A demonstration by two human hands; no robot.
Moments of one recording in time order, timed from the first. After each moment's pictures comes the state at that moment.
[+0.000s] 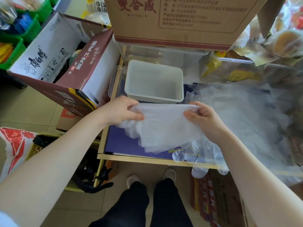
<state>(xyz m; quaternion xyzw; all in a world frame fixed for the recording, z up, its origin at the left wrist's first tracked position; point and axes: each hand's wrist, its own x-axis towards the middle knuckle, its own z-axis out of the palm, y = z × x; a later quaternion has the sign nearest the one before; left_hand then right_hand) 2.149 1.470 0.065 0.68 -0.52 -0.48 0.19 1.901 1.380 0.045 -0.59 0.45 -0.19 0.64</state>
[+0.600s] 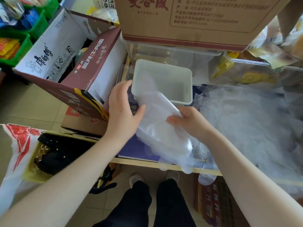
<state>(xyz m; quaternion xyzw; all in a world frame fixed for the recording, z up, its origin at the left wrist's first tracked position) 2.127 1.490 0.047 0.78 -0.48 -0.13 0.38 1.956 1.384 0.039 -0.72 0.46 -0.02 0.53</state>
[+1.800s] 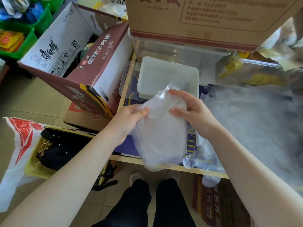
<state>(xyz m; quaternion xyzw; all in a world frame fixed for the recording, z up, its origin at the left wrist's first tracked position) 2.137 1.496 0.034 0.66 -0.20 -0.55 0.46 1.969 1.382 0.050 -0.64 0.39 -0.13 0.65</state>
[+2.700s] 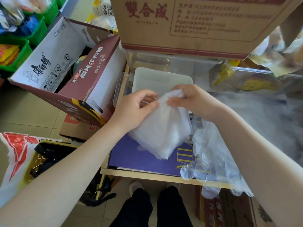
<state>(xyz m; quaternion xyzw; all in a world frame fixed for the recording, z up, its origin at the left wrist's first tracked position) 2.143 1.444 0.054 0.68 -0.48 -0.35 0.43 1.988 1.330 0.084 -0.74 0.37 -0.06 0.56</state>
